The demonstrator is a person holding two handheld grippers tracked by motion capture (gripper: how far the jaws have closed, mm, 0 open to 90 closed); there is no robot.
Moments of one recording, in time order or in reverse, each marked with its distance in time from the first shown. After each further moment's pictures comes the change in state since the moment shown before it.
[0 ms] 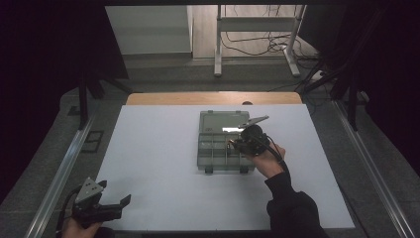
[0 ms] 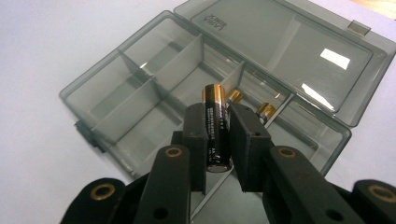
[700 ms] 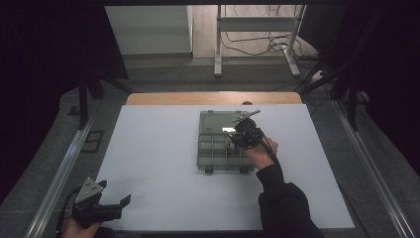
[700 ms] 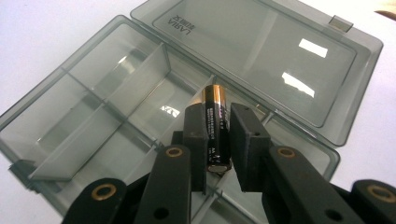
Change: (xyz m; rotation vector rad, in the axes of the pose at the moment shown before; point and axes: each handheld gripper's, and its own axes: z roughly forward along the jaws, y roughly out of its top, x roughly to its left) left arm 0.000 0.000 0.000 -0.001 -0.001 -0.001; right arm -0.010 0.016 0.032 0.047 -0.078 0.048
